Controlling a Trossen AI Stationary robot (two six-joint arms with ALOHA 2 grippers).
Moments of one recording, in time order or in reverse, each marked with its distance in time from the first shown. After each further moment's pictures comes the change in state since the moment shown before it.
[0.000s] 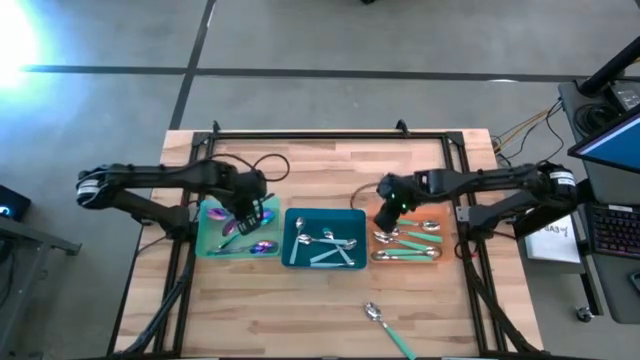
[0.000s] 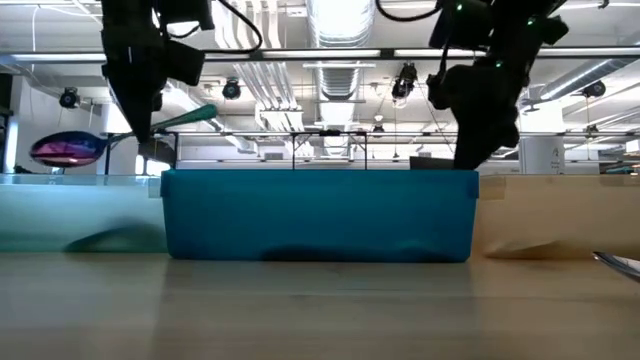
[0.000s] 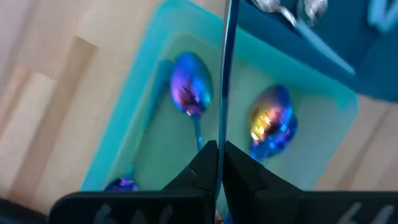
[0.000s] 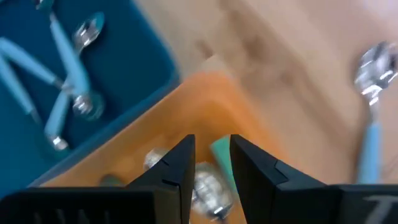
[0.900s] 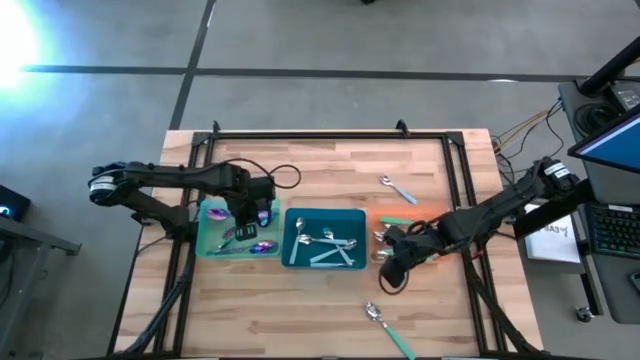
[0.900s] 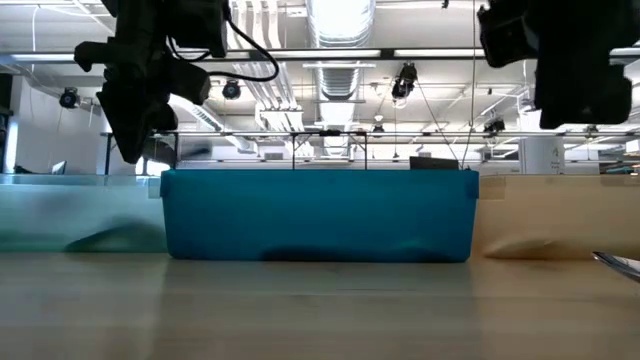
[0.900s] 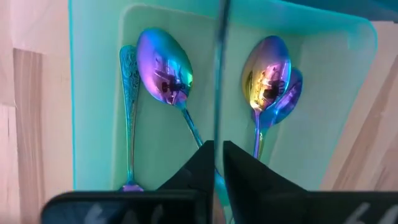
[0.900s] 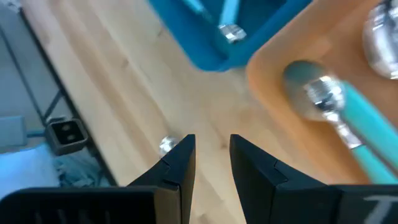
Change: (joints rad) left arm -0.002 0.130 -0.001 -0.023 0.090 0.281; right arm 0.558 0.001 -0.002 0.139 -0.022 0.696
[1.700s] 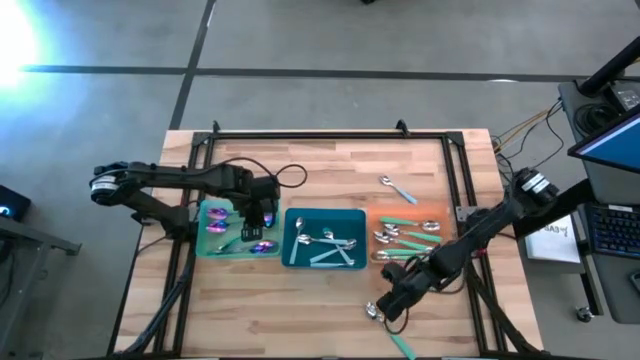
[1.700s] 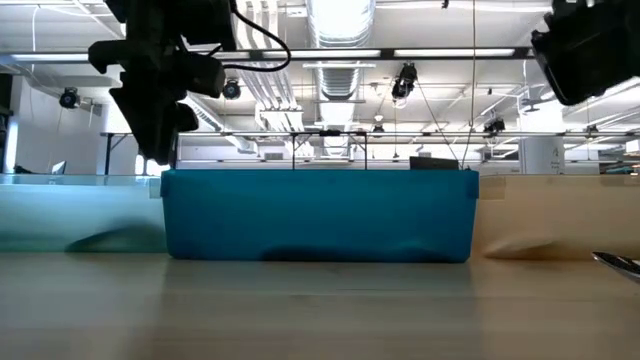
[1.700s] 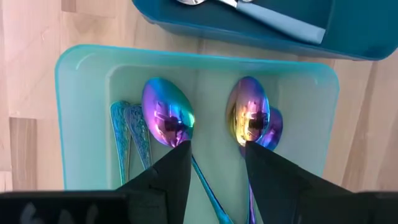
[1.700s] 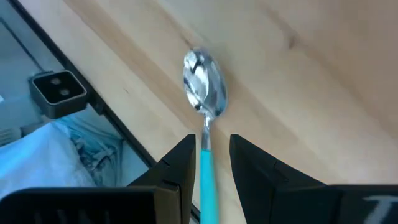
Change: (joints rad) left arm -0.011 0.016 0.000 0.134 0.032 0.083; right arm 0.221 0.230 0.000 0.236 -0.079 0.377
